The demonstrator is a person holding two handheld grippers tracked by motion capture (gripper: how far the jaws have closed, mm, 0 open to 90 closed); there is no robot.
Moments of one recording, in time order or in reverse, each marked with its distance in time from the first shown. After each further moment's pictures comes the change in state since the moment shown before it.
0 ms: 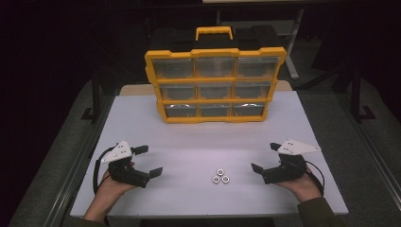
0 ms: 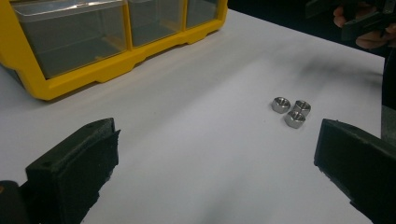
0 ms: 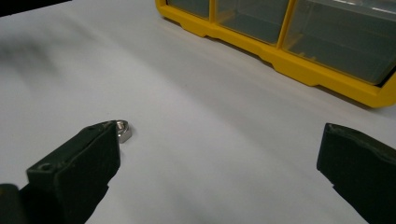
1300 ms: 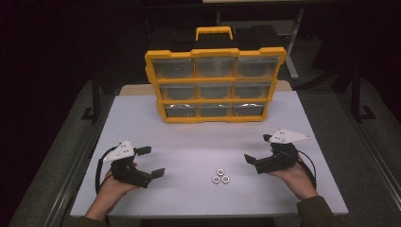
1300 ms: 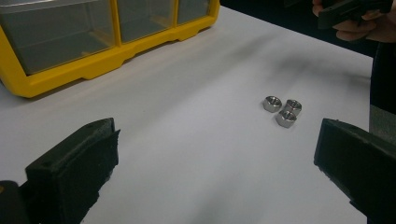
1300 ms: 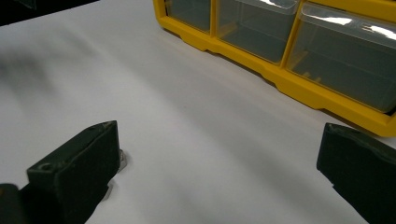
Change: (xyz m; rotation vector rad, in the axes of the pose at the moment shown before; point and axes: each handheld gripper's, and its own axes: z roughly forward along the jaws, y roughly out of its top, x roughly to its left) left arm -0.001 0.001 0.005 0.020 -0.032 -0.010; right arm -0.003 0.026 0.019 0.009 0.014 -0.004
